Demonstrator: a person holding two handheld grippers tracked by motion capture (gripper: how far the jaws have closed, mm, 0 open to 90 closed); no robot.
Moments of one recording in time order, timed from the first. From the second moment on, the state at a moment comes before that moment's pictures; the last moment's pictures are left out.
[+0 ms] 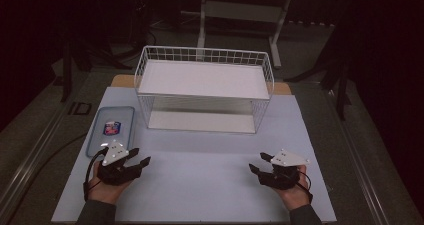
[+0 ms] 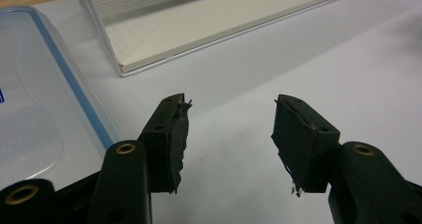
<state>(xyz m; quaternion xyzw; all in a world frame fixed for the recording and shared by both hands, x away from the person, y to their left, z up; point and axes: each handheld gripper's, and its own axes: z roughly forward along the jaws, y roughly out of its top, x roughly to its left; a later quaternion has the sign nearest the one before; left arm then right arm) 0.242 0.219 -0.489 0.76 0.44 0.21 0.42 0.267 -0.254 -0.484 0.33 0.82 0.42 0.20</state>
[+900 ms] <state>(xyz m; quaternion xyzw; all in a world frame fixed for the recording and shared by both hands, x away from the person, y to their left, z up) 0.241 0.260 -0.470 0.73 0.48 0.25 0.41 0.267 -0.258 -0.484 0.33 0.82 0.43 0.20</state>
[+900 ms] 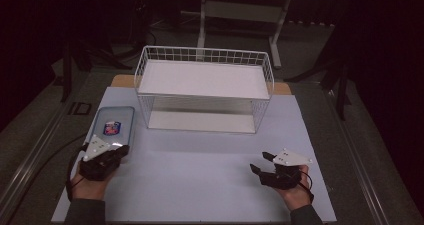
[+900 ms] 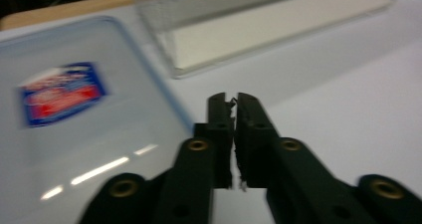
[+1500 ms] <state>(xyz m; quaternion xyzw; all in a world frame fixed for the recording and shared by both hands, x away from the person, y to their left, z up) 0.253 0.355 -0.478 0.68 0.57 0.29 0.35 0.269 -0.258 -0.488 0.34 0.82 0.42 0.19</state>
